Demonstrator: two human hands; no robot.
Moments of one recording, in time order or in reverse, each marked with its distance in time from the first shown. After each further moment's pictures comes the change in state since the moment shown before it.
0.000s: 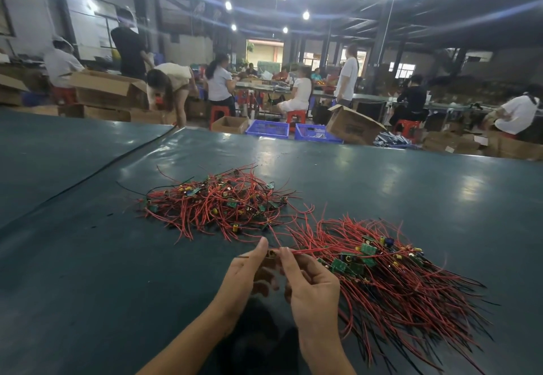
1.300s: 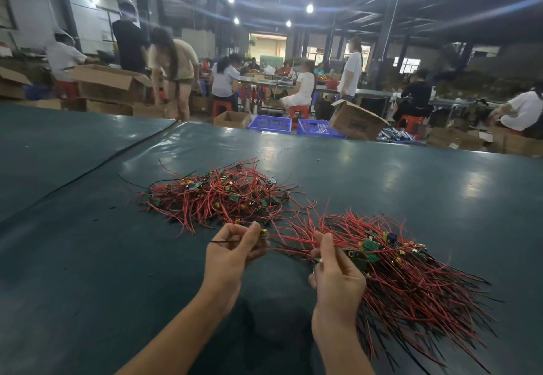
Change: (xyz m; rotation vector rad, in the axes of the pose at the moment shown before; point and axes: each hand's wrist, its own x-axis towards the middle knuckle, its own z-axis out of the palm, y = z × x) left_hand 0.012 0.006 -0.008 -0.352 0.332 0.144; right_hand 0.016 -0.003 -0.014 0.200 0.289 0.022
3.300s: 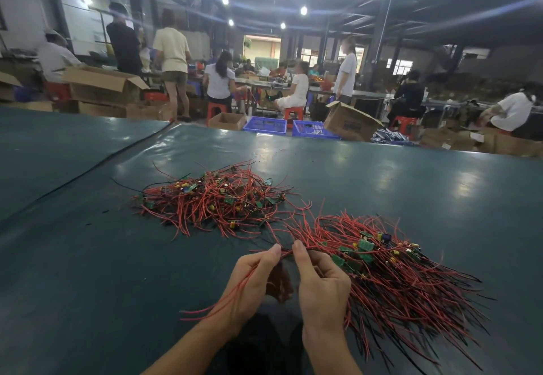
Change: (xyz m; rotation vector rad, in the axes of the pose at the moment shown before) left_hand -0.029 -0.002 0.021 0.383 -0.377 -0.083; right_hand -0.007 0.007 0.004 -0.294 -0.038 -0.060
